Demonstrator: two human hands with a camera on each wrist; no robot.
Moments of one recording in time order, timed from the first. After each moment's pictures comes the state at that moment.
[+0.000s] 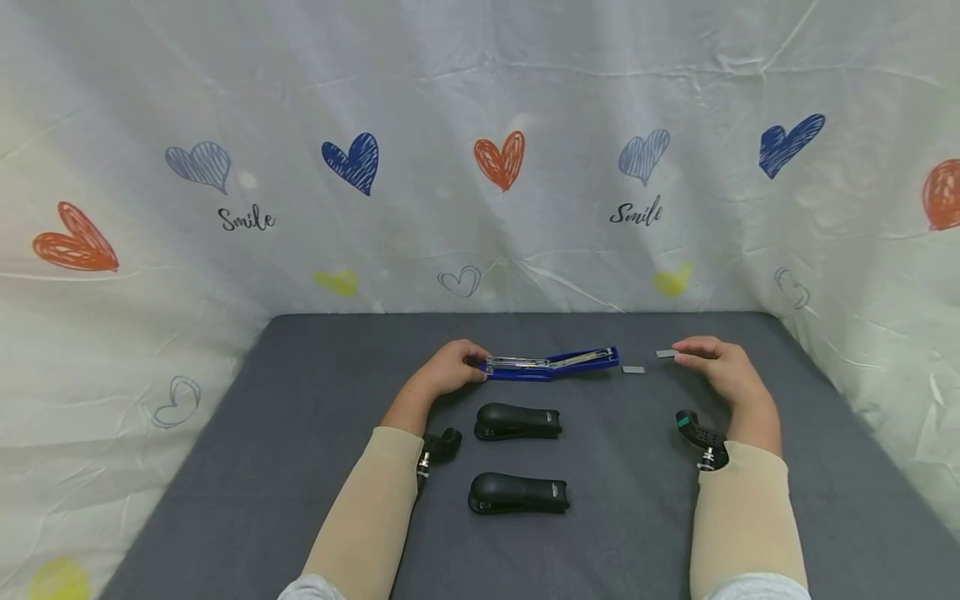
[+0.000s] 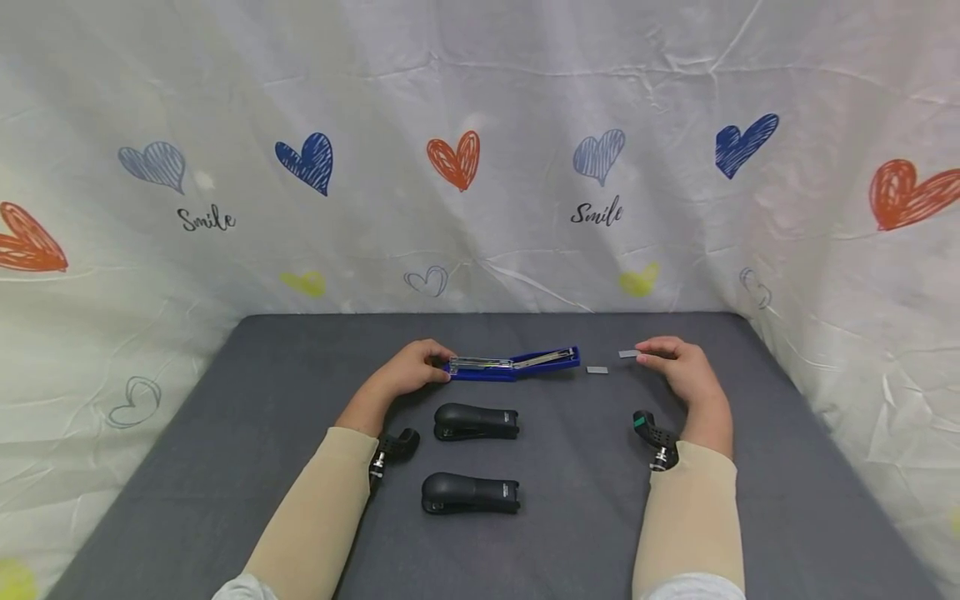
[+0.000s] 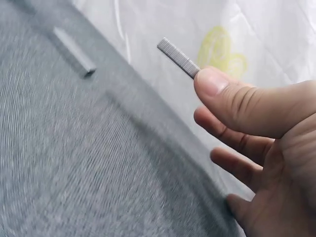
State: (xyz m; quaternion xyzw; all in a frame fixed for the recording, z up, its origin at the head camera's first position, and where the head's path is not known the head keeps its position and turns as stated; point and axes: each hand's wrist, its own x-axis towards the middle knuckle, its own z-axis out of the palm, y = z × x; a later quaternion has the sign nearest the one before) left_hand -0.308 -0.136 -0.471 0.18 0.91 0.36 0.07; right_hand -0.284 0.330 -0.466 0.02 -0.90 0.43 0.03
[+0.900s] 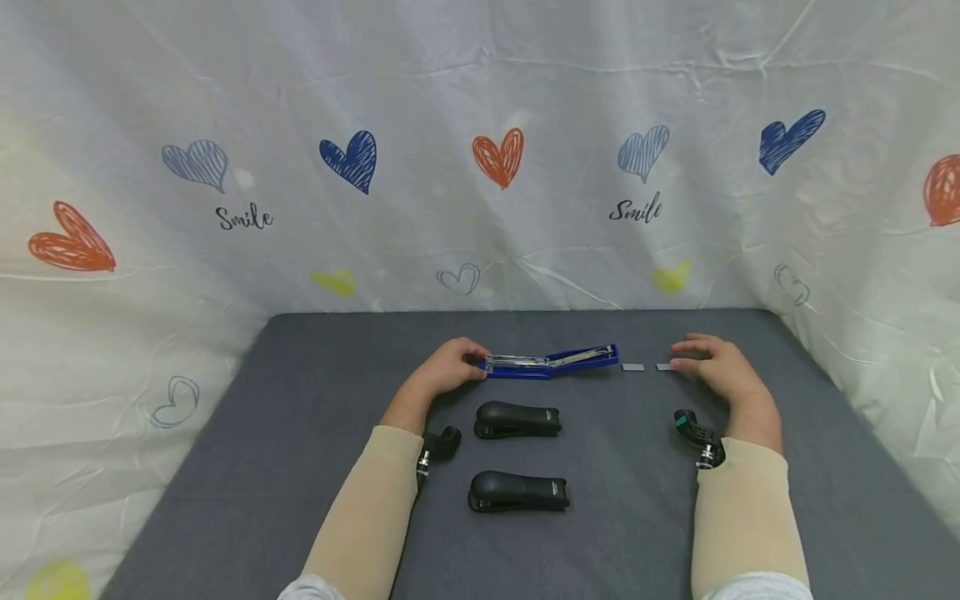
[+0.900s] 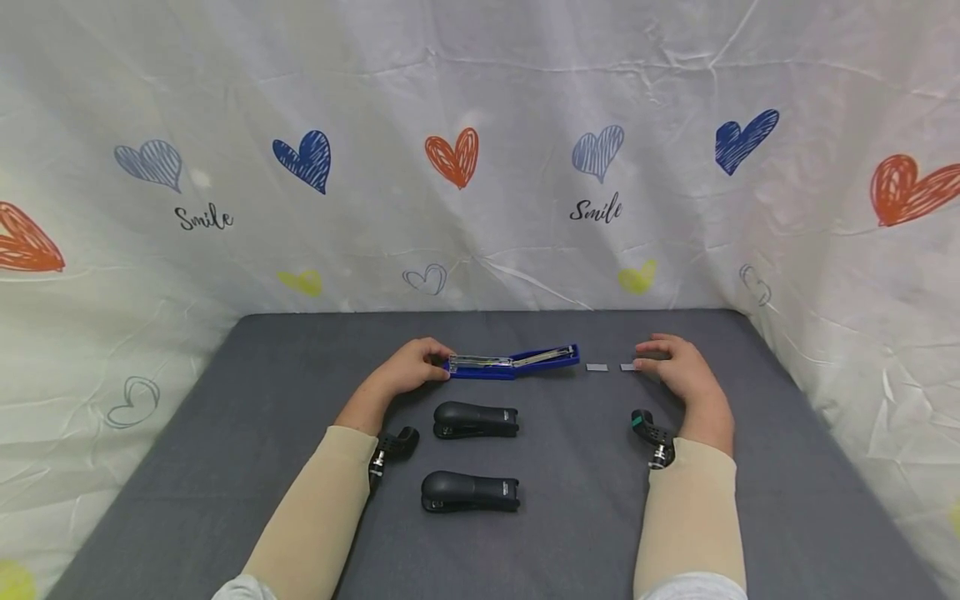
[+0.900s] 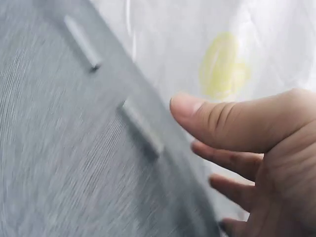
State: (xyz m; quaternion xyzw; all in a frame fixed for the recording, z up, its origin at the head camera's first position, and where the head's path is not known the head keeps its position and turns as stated) left_hand -0.308 -0.136 -0.473 0.17 0.91 0.37 0.07; right_hand -0.286 0.327 -0.458 0.02 -0.94 0.35 -0.04
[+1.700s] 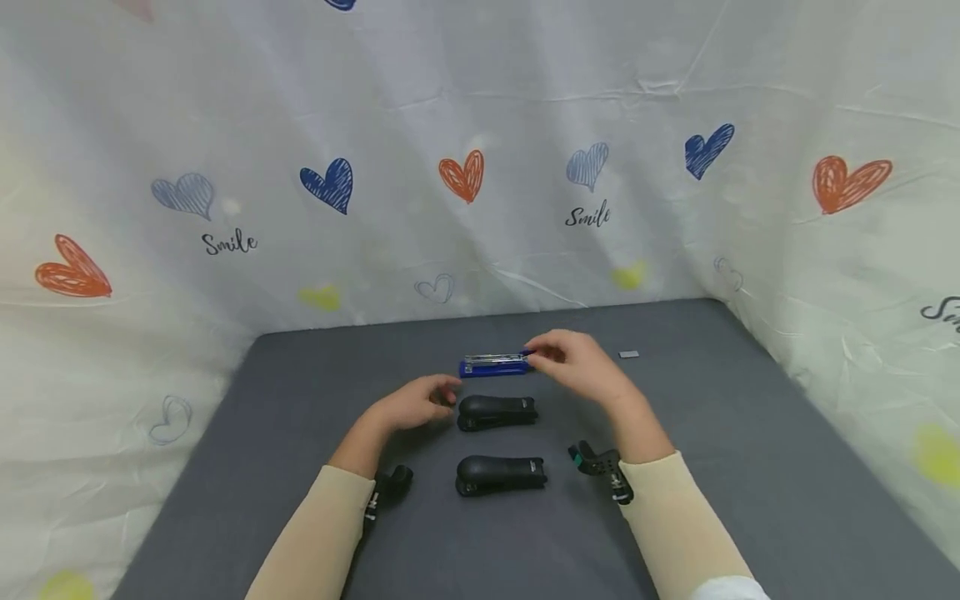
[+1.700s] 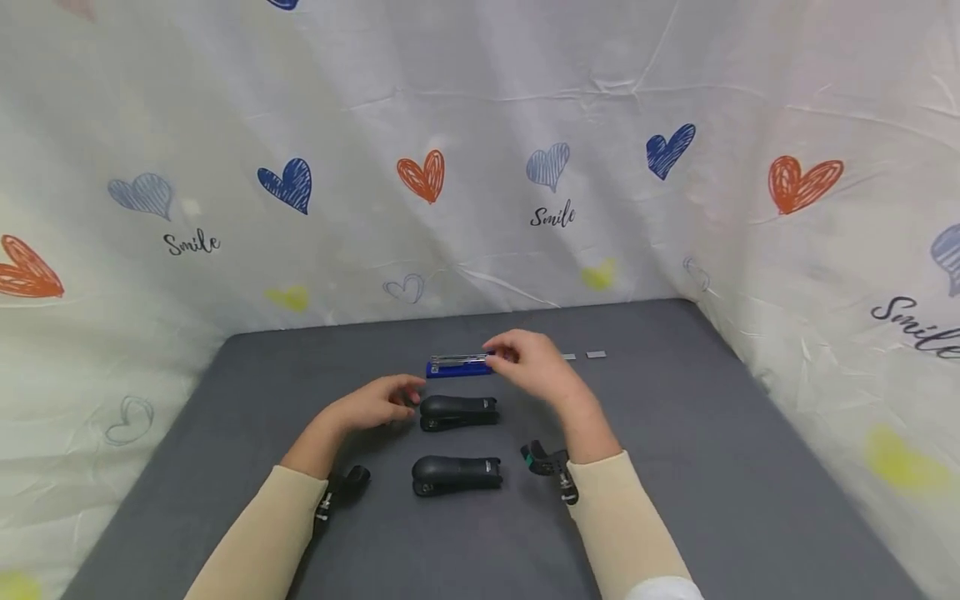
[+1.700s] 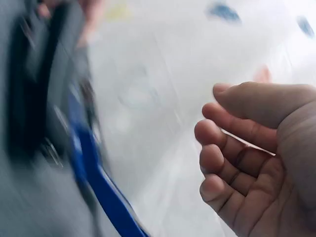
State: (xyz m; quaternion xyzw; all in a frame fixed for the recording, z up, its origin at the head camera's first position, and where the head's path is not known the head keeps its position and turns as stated) left_hand -0.230 -0.159 -0.440 0.22 0.88 0.38 0.20; right_hand -0.204 0.154 -0.381 0.21 -0.90 0.38 0.02
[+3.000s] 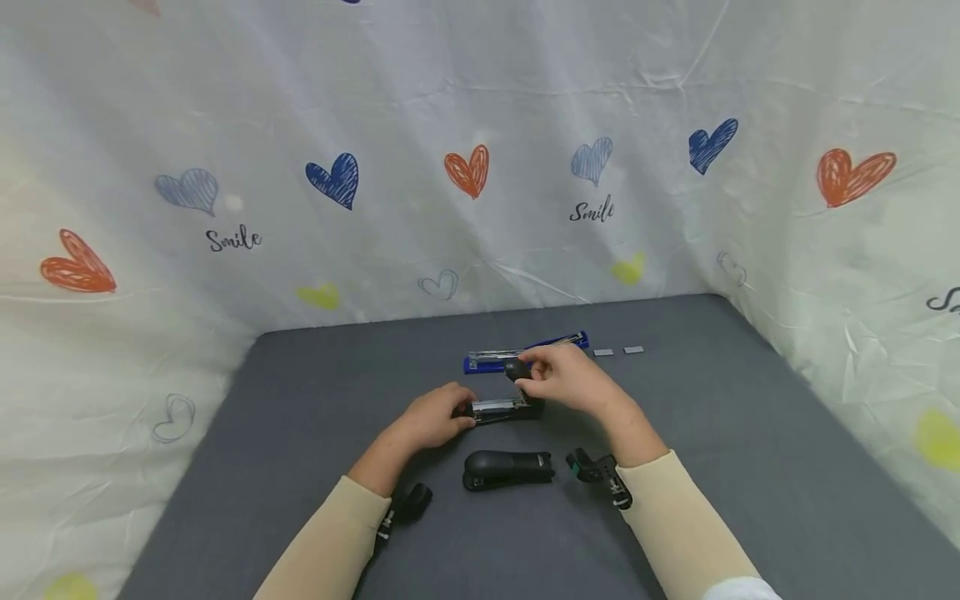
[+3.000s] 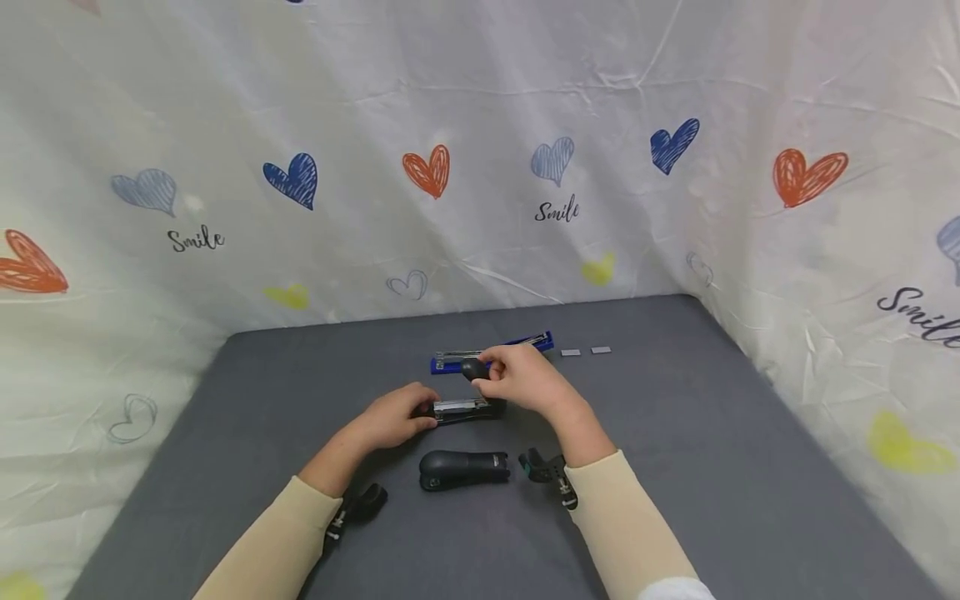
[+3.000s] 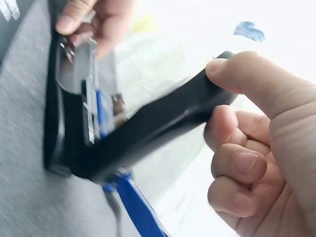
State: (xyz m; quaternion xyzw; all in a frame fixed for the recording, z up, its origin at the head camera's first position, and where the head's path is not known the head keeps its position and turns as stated) left_hand -0.202 -0.133 -0.453 0.26 0.94 0.21 0.08; right_hand -0.200 0.132 -0.393 0.23 -0.91 0.35 -0.04
